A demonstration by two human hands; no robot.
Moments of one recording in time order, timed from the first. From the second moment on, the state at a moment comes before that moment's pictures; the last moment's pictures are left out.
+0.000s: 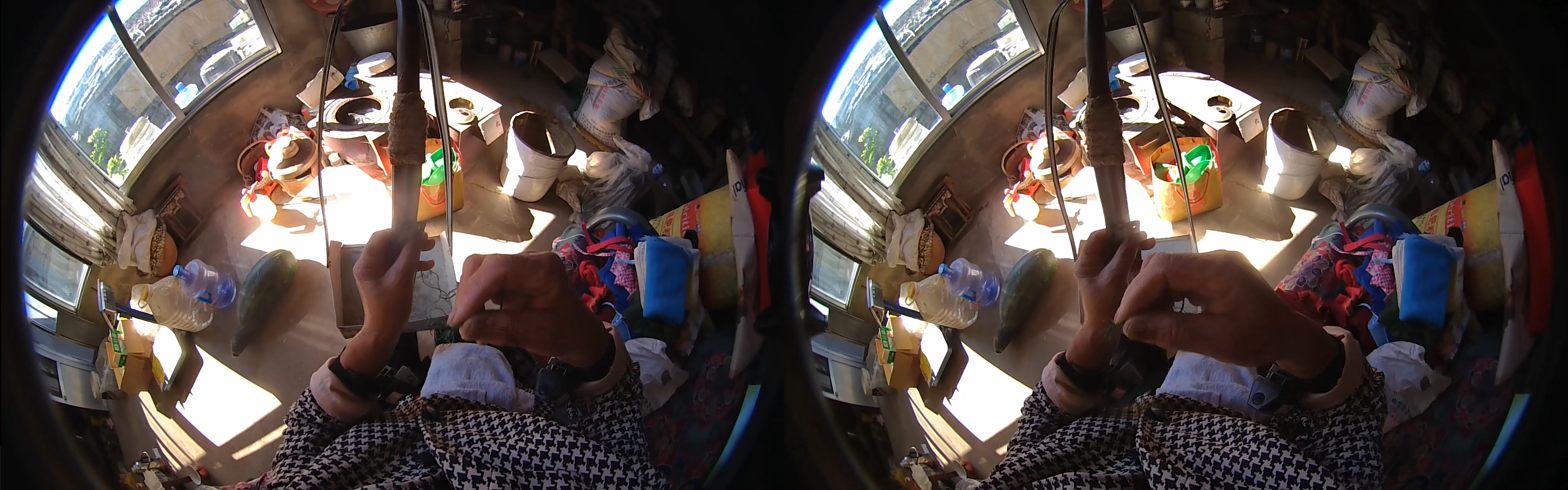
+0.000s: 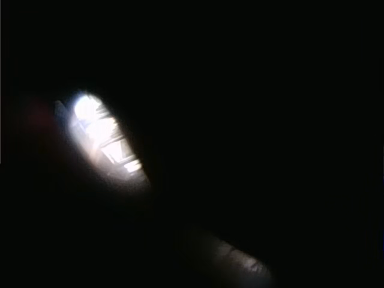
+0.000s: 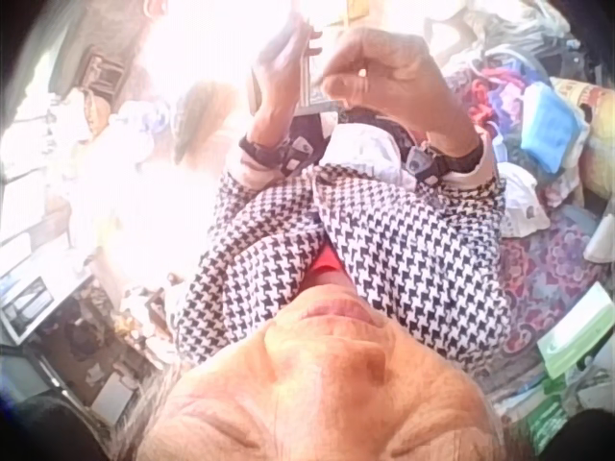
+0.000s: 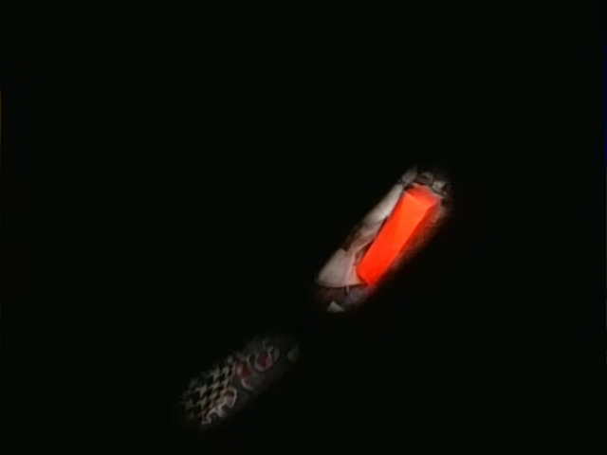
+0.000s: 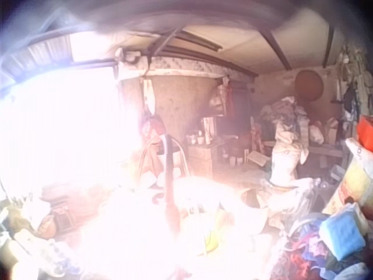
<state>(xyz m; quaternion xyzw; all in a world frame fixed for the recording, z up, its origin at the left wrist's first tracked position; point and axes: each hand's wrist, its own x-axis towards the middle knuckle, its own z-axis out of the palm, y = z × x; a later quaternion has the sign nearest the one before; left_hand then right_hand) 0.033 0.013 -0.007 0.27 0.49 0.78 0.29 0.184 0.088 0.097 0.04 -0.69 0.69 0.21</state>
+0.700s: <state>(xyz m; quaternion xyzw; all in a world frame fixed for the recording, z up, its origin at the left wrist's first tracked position) 0.024 0.030 0.004 0.23 0.53 0.76 0.30 0.195 0.121 0.098 0.27 -0.54 0.77 0.21</state>
